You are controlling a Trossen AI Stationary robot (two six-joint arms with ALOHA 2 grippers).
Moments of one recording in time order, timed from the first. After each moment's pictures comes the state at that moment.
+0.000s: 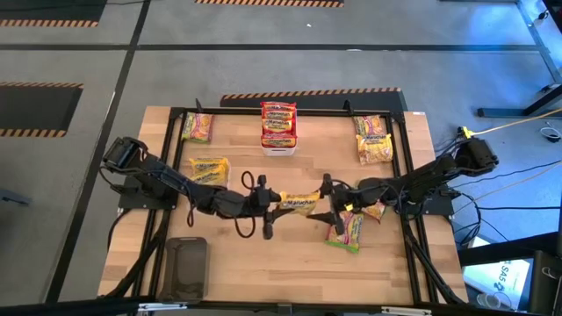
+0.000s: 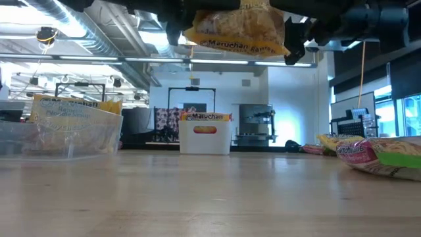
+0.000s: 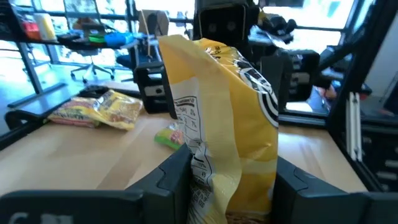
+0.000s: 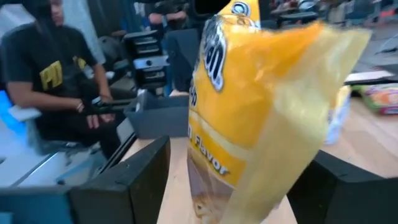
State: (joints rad) left arm -0.33 1.60 0.82 0.70 -0.51 -0.12; right arm 0.27 1.38 0.44 0.91 0.05 0.15
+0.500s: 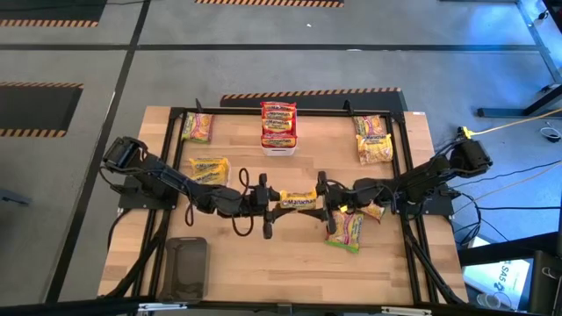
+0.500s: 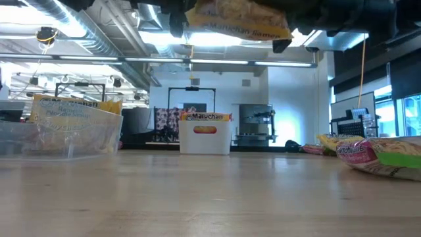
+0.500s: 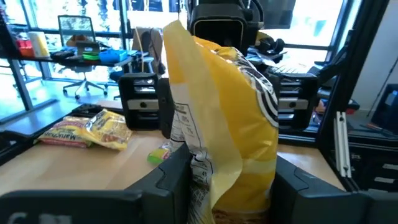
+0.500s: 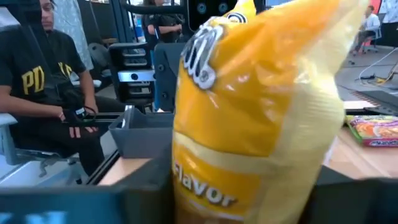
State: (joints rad) left arm -0.32 1.60 0.82 0.77 -0.48 -0.08; right arm 0.27 1.46 0.54 0.95 0.10 0.06
